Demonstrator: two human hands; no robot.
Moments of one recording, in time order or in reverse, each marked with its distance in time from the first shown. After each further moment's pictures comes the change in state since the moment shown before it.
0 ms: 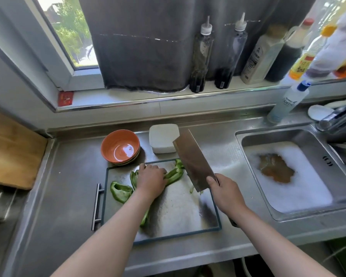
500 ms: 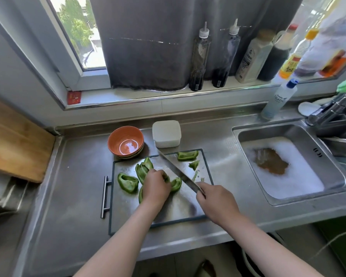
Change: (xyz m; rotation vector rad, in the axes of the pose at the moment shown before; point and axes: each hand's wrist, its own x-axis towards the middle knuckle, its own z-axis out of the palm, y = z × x) left_hand -0.073 0.017 -0.004 -0.685 0.126 -0.283; right_hand -0.074 -0.017 0.021 -0.423 -0.068 -0.276
